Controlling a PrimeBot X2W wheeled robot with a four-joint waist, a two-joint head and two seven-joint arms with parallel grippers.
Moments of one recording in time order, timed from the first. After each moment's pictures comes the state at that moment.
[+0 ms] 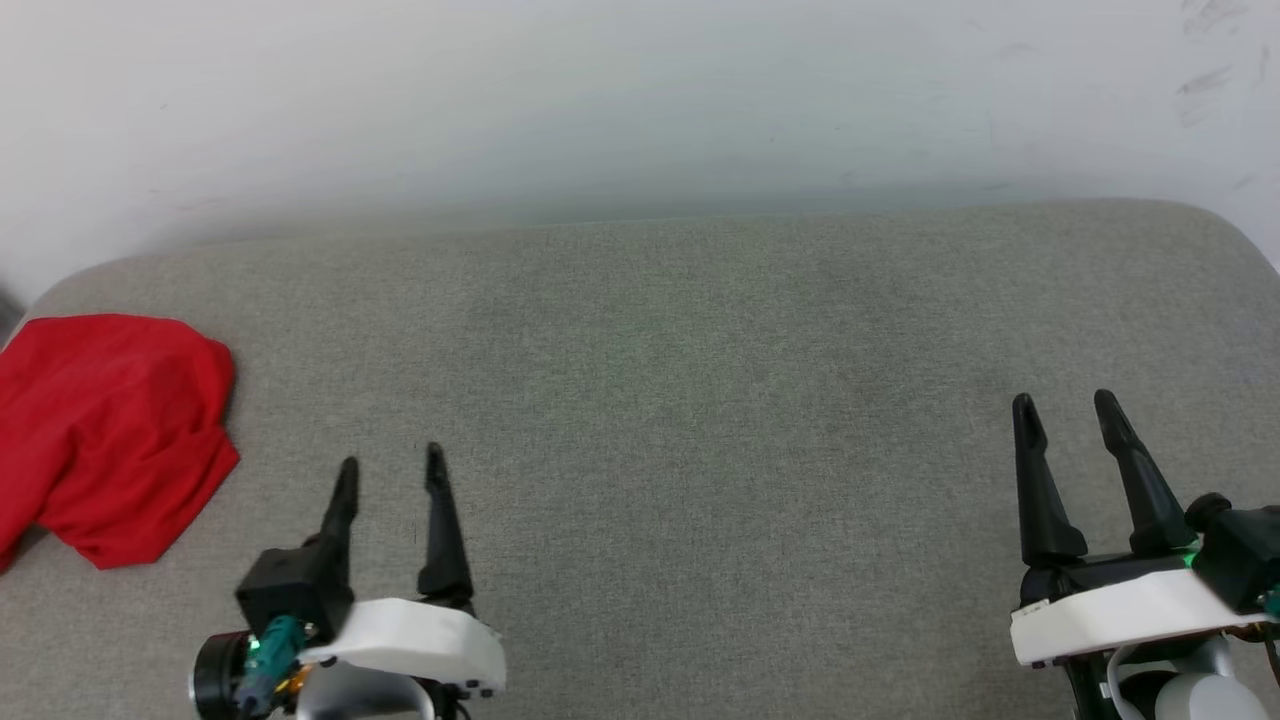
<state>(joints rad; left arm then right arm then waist) -0.02 0.25 -0.34 -0.13 -0.43 0.41 -0.15 -0.04 -0.05 -0.02 -0.04 0.22 0.13 -0.15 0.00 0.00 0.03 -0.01</state>
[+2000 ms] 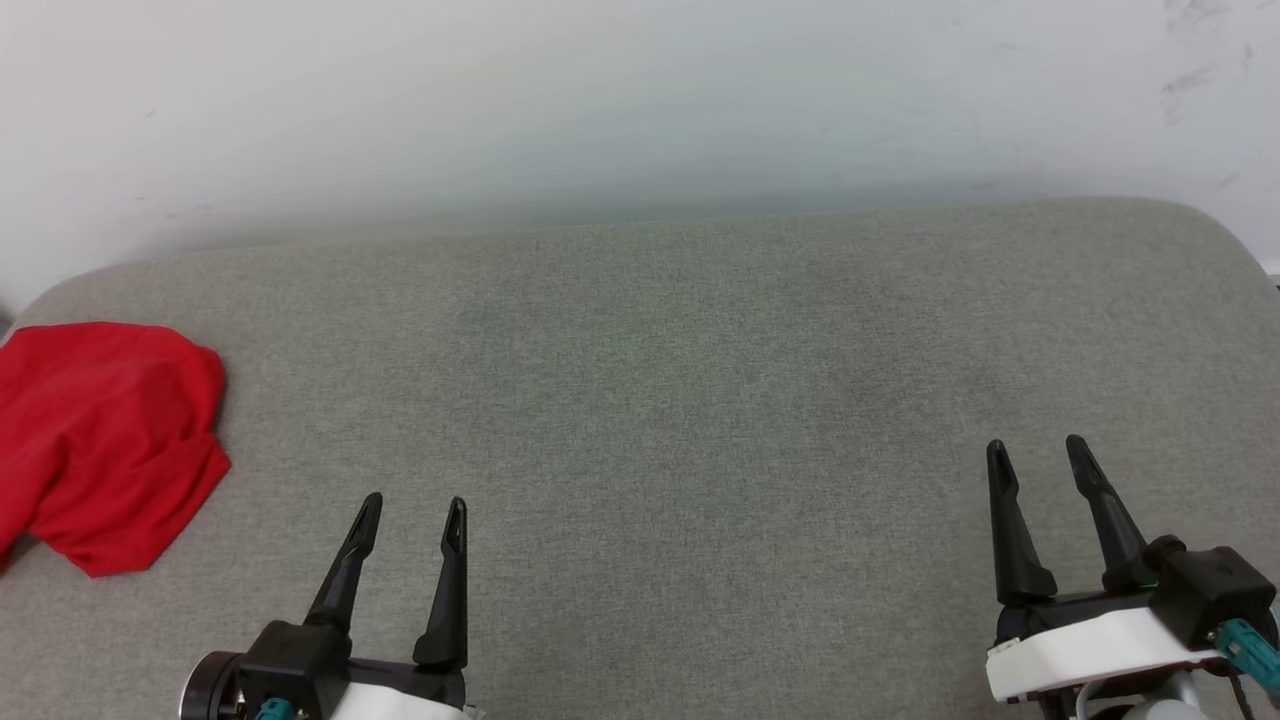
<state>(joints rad) 0.11 0.05 -0.07 -0.07 -0.13 -0.11 -0.26 -0.02 -0.05 0.00 0.09 0.17 0.13 -0.26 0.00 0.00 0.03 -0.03</state>
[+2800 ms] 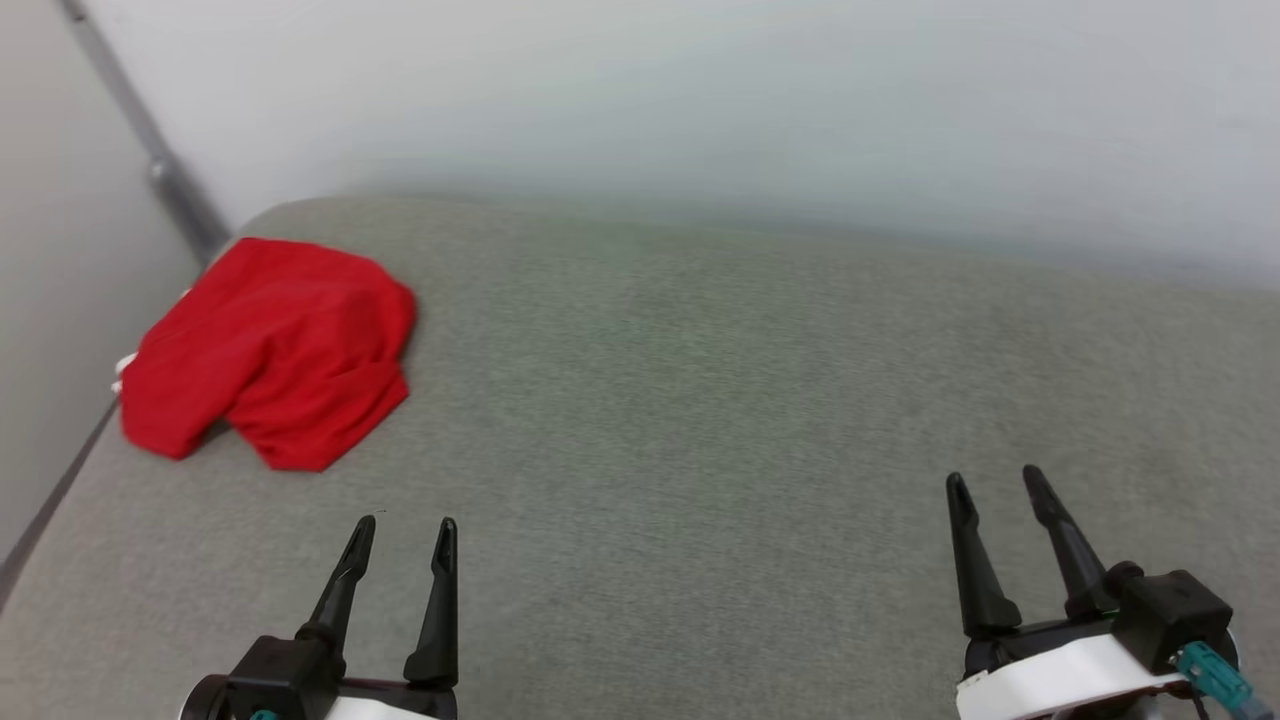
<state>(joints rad) 0.13 0.05 -0.05 -0.04 -0.17 -0.12 -0.26 0.02 -0.05 0.06 0.10 0.19 0.13 -0.26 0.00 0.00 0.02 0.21</state>
